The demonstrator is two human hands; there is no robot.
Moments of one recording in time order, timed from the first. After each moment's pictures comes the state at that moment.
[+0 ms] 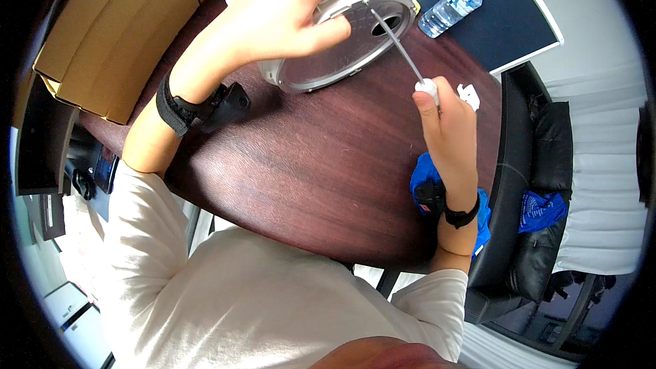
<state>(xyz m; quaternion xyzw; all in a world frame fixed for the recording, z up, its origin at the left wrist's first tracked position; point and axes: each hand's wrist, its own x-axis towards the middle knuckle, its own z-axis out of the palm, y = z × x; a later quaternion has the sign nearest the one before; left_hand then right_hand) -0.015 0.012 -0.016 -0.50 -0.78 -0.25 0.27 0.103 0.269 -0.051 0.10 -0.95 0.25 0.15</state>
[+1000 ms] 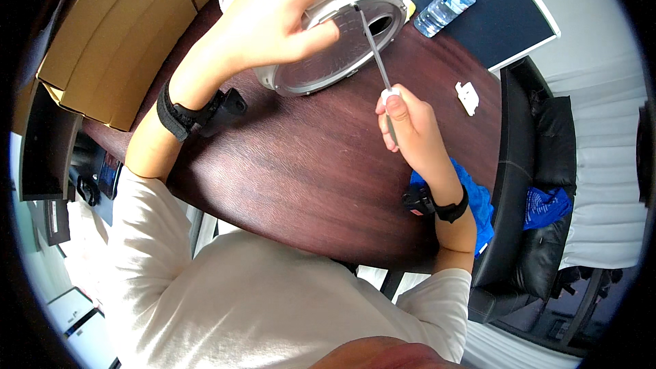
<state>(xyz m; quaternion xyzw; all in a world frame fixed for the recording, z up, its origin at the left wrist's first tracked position) -0.013 0.012 -0.017 -0.49 -0.79 -0.23 0.28 0.100 0.256 -0.078 0.09 -0.82 0.56 -0.07</state>
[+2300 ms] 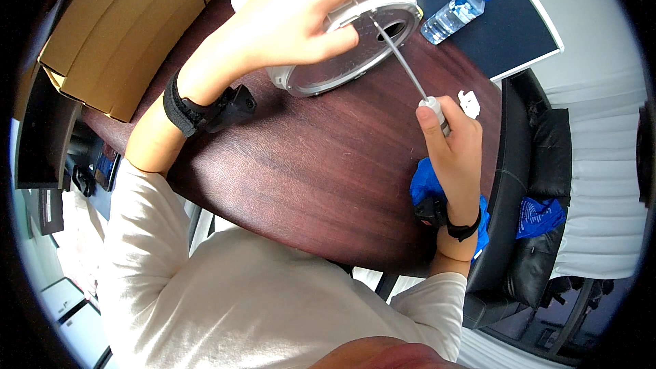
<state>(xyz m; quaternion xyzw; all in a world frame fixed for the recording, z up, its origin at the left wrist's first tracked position) -0.005 0.013 -0.014 -0.48 -0.80 -0.23 0.27 0.120 0.259 -0.034 0.07 -0.93 0.33 0.12</state>
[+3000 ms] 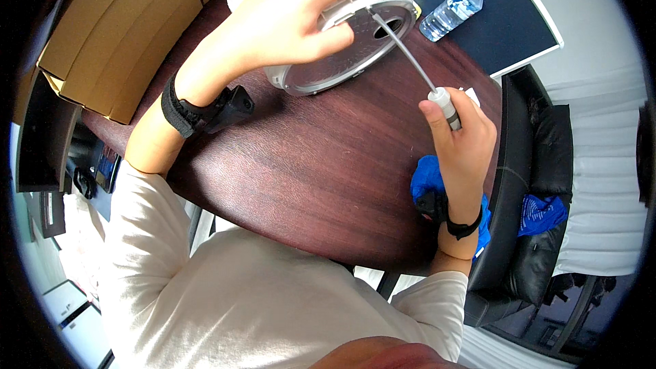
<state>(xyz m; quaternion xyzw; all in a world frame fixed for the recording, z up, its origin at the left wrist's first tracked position) -0.007 0.014 -0.016 -0.48 -0.80 -0.23 0.28 0.116 0.264 -0.039 0.10 -0.93 0.22 0.28</state>
